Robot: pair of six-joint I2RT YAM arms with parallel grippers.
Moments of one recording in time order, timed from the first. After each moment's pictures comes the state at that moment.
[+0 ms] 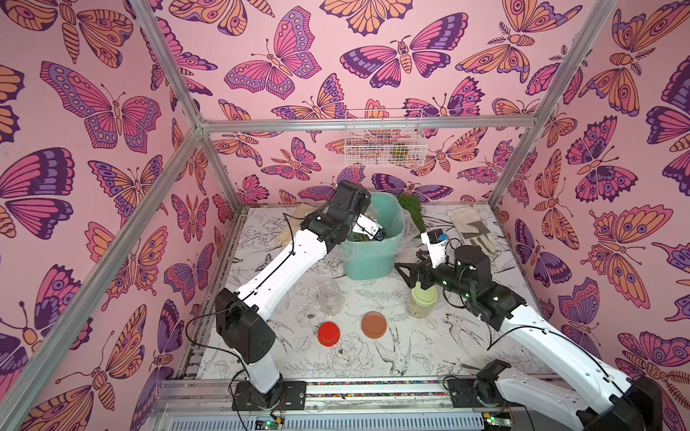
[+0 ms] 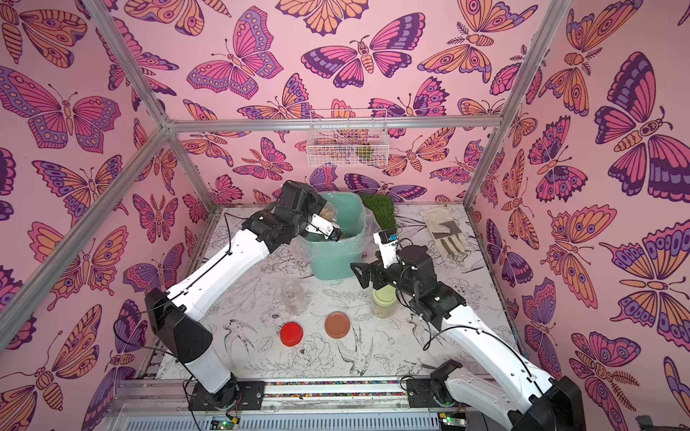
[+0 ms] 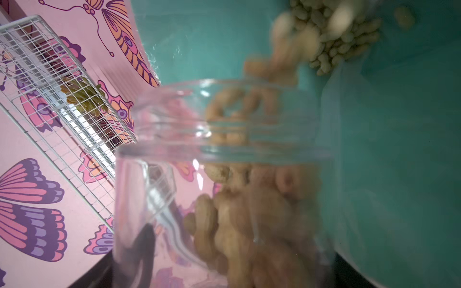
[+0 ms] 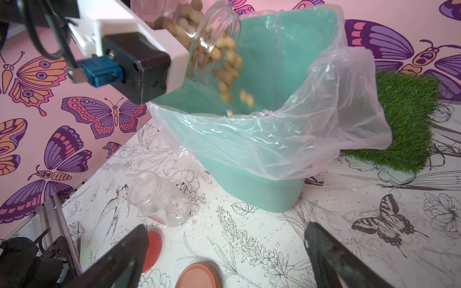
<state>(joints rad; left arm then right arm) -0.64 1.72 1.78 -0.63 -0.38 1.80 0.54 1.00 0.79 -0.15 -0.22 0.25</state>
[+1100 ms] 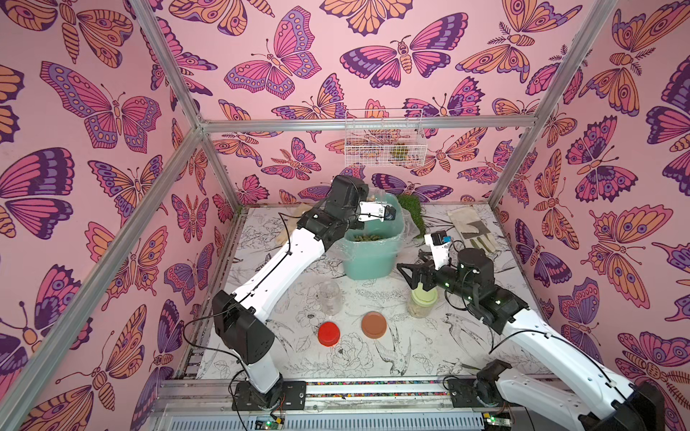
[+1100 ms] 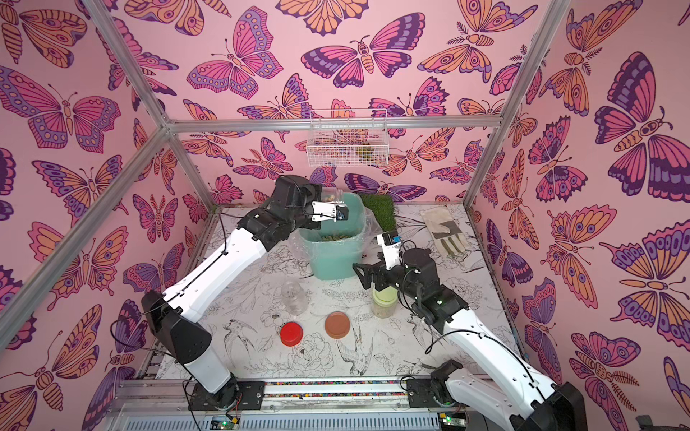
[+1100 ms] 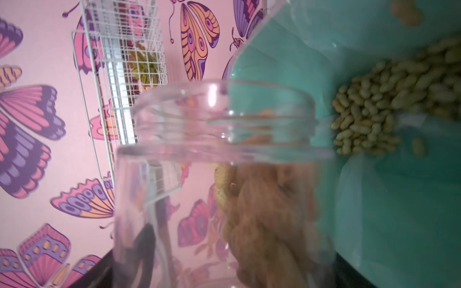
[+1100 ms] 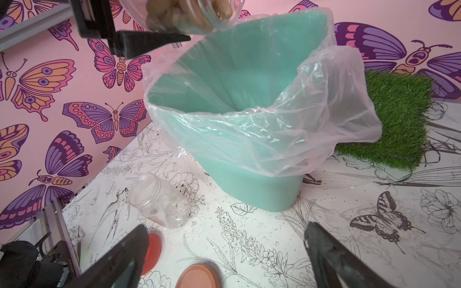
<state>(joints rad) -0.62 1.70 1.82 -0.58 -0.21 1.23 0.53 0.97 0.76 -0.13 -0.22 0.26</state>
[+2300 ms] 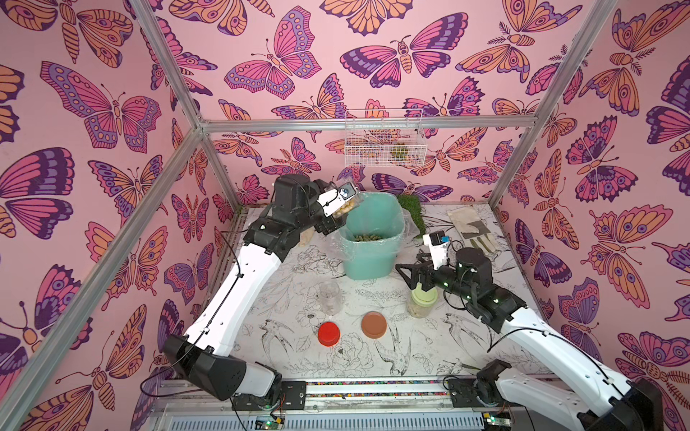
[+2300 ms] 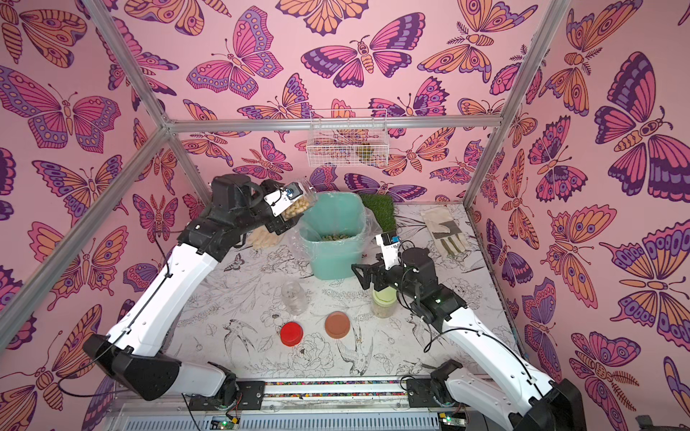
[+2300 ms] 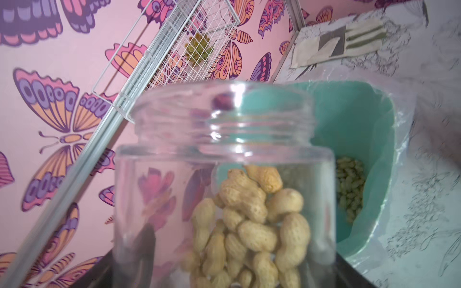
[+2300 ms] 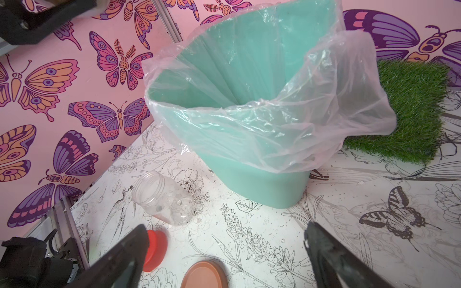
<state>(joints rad) -0.44 1.46 1.71 -0.66 0.12 0.89 0.53 0.99 0.76 -0.13 -0.24 0.29</state>
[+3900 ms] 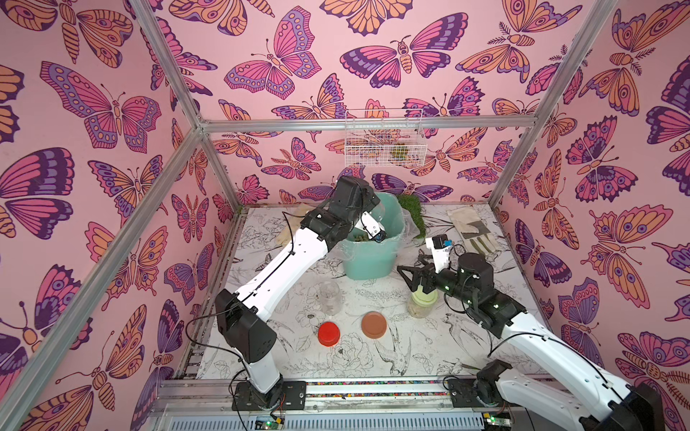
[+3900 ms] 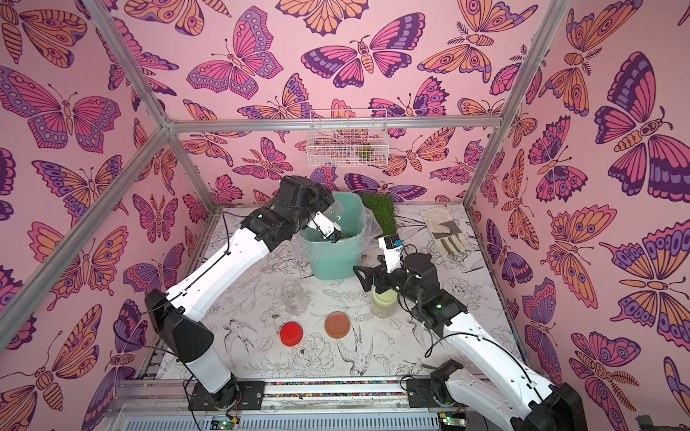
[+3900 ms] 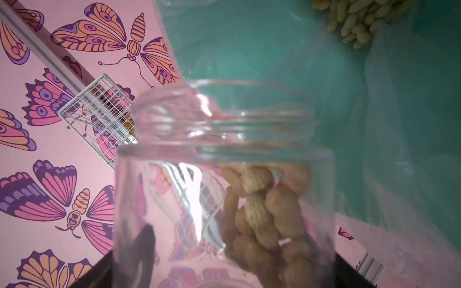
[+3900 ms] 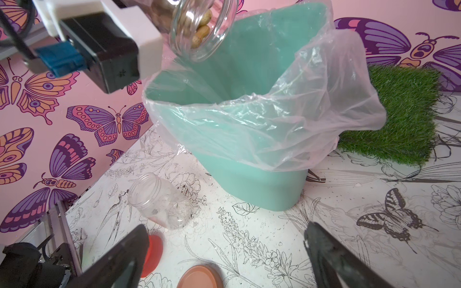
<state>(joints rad) -0.65 1.72 1.82 -0.60 -0.31 2.05 0.52 0.96 0.69 -0.05 -0.23 0.29</state>
